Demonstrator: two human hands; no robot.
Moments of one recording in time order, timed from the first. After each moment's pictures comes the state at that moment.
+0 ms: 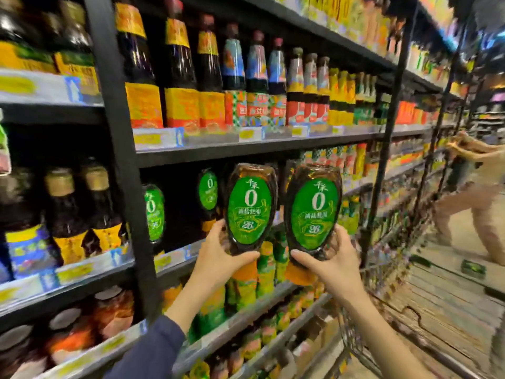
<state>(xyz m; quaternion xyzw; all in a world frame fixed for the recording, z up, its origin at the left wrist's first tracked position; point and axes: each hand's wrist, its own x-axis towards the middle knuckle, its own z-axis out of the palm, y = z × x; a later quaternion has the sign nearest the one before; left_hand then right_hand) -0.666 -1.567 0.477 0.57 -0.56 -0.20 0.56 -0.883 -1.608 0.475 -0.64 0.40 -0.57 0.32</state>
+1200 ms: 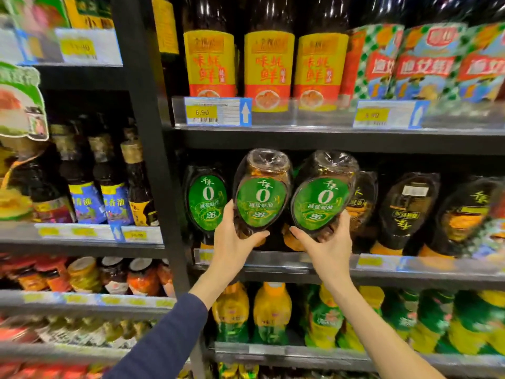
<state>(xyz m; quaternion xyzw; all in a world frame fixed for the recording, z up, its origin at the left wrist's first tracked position) -0.581 -1.655 0.455 0.70 -0.35 0.09 0.61 -0.692 -1.791 0.459 -0.71 0.16 -0.49 0.48</state>
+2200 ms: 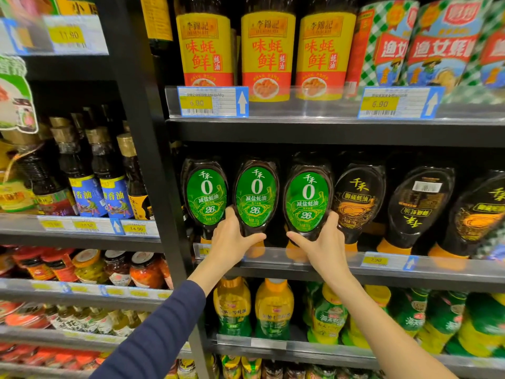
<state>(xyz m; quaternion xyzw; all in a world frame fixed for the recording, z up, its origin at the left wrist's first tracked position) -0.563 -1.663 0.448 0.87 -0.28 0.06 0.41 -0.681 -1.804 0.453 -0.83 0.26 -0.35 0.36</state>
